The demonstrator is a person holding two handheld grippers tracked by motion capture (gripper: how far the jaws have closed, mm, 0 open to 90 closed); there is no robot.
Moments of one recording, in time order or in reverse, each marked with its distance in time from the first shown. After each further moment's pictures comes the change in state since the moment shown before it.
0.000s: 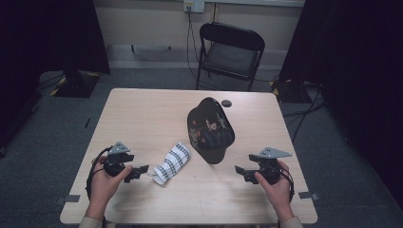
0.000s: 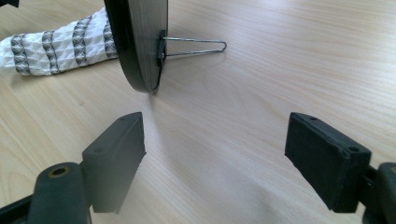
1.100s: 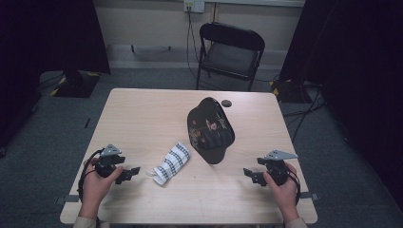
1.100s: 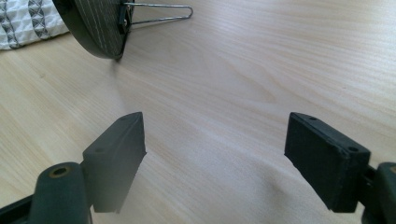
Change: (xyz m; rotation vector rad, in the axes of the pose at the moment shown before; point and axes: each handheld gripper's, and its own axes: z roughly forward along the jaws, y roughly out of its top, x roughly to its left) left arm 0.023 -0.018 -0.004 0.034 0.034 -0.013; right arm -0.023 -0.020 -0.006 0.058 -0.041 0.028
